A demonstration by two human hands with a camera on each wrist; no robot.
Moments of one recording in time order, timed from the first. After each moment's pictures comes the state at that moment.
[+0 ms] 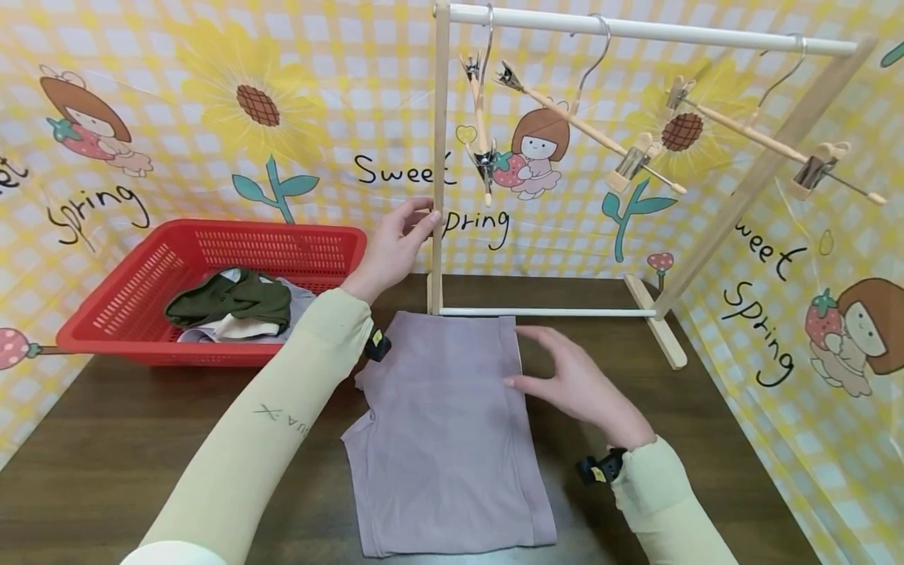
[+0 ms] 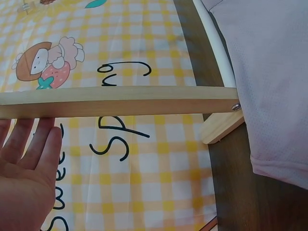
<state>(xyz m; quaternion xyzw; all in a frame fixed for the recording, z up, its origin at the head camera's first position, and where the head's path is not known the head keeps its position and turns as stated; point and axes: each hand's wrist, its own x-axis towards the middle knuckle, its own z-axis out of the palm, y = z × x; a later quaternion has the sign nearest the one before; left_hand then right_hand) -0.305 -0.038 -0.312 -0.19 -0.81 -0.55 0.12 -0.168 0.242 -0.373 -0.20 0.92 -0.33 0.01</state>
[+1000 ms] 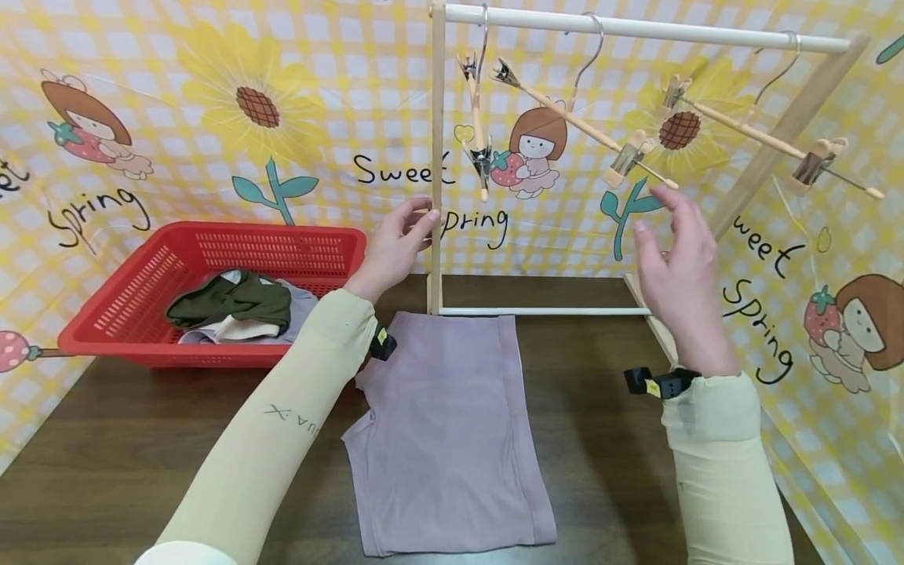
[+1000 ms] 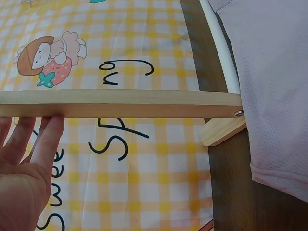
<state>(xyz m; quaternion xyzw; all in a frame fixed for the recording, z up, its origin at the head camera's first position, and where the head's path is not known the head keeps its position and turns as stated) -0.306 -0.034 -0.313 -0.18 -0.79 -0.57 0.11 -0.199 0.293 -0.245 -0.05 0.89 -0.34 -0.30</state>
